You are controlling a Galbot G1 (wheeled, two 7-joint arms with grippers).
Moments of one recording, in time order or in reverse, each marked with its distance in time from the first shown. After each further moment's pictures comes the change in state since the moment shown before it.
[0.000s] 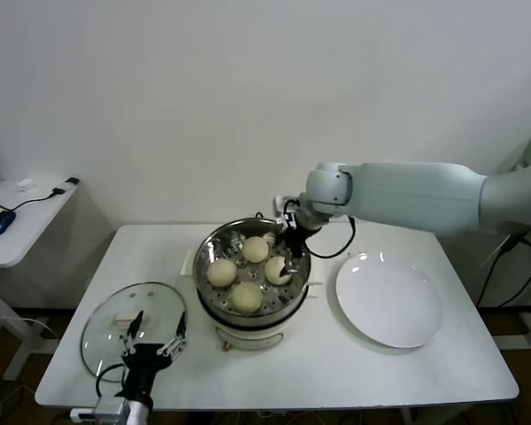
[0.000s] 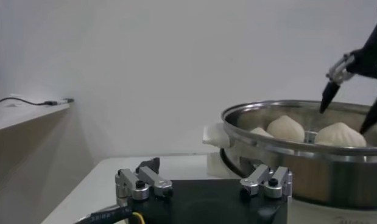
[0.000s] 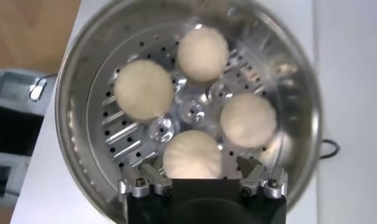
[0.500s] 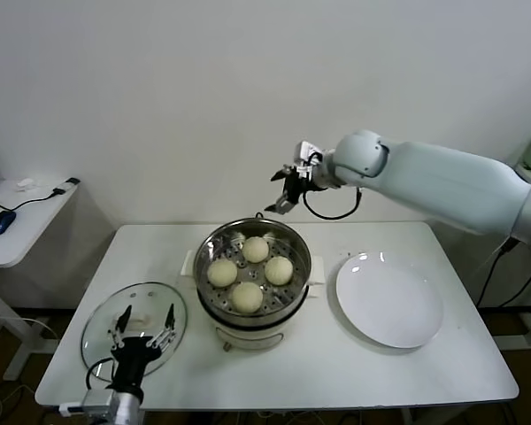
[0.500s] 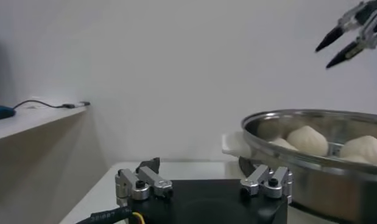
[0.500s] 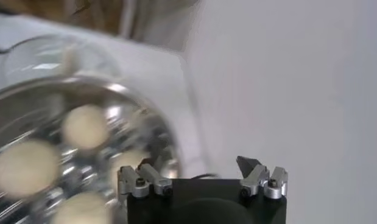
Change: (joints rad) left arm -0.034 0.022 -0.035 0.006 -0.056 0.010 -0.034; right arm -0.207 -0.197 0.428 0.013 -0.018 0.037 0.365
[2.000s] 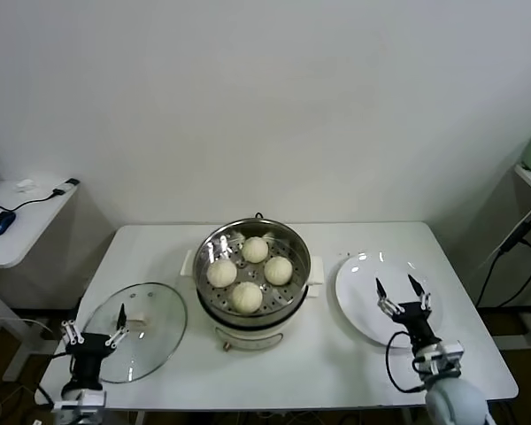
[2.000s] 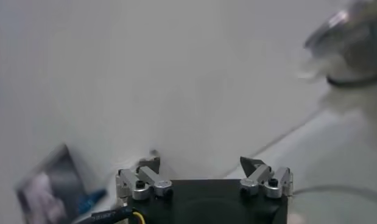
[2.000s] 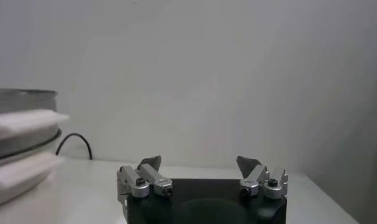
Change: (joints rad) left arm -0.086 0.148 -0.120 0.286 0.553 -0.226 -0.198; right arm -1.889 0.206 1.644 0.275 -0.476 0.571 0.359
